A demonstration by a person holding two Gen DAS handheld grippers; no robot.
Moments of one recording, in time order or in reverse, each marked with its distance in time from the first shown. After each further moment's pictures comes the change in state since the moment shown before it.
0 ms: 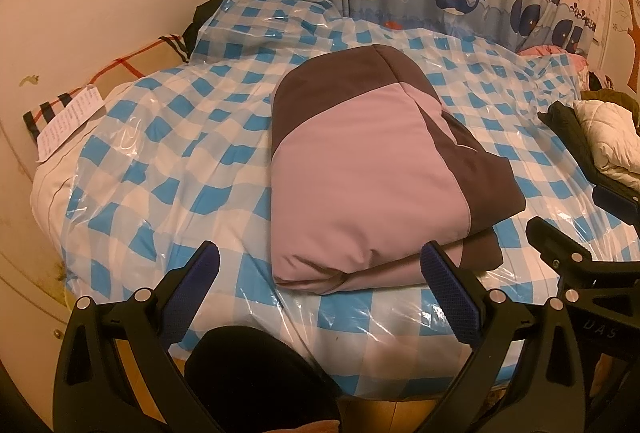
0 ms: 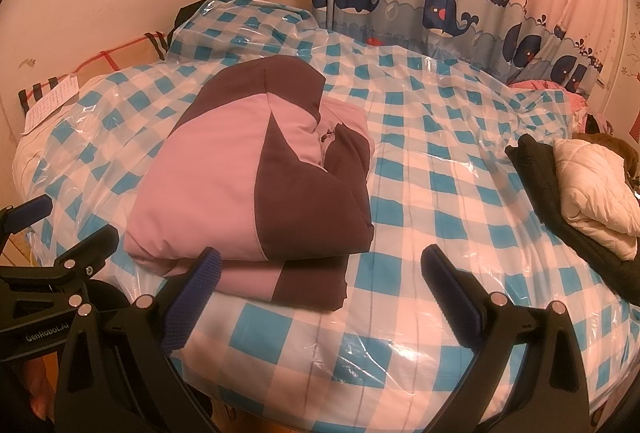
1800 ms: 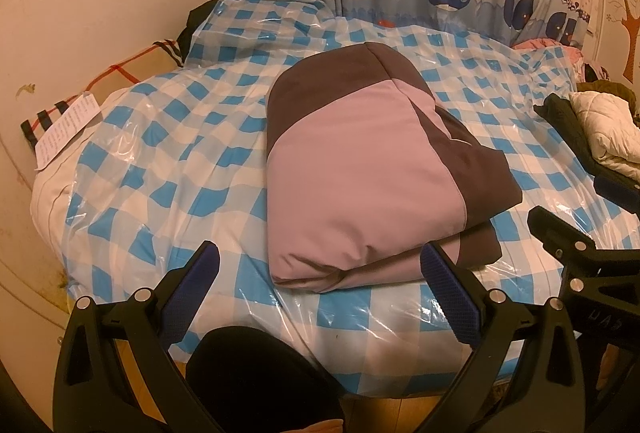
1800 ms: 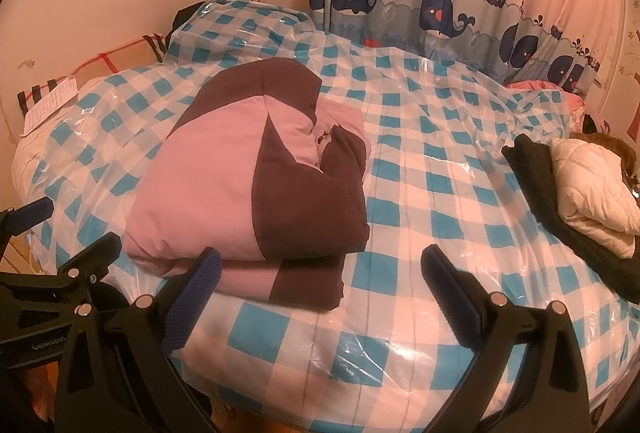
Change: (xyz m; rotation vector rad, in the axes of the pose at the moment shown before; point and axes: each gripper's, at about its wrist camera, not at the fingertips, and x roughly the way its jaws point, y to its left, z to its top) left arm -0.003 -0.004 0.003 0.028 -0.002 -0.003; right arm -0.001 -0.006 -0.003 0.006 -0.002 0.005
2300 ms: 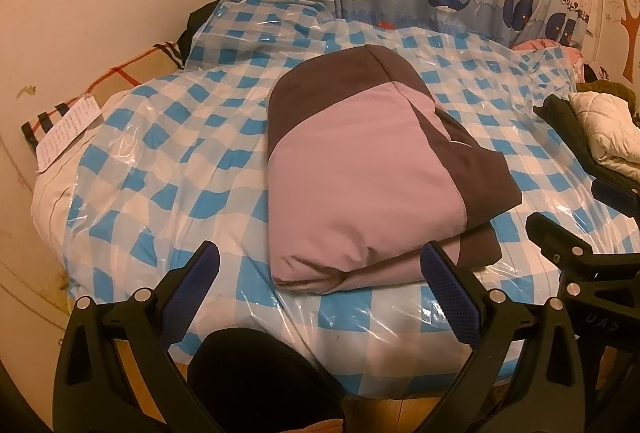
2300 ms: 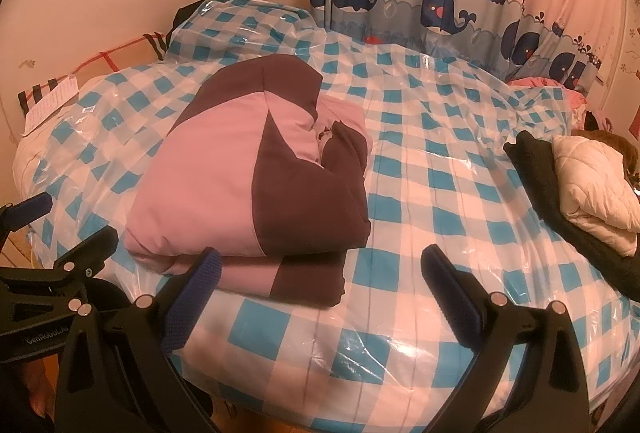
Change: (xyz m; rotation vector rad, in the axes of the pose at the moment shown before) left arm 0.000 0.000 0.000 -0.001 -0.001 0.000; right arm 0.004 0.004 -0.004 0.006 0.008 0.010
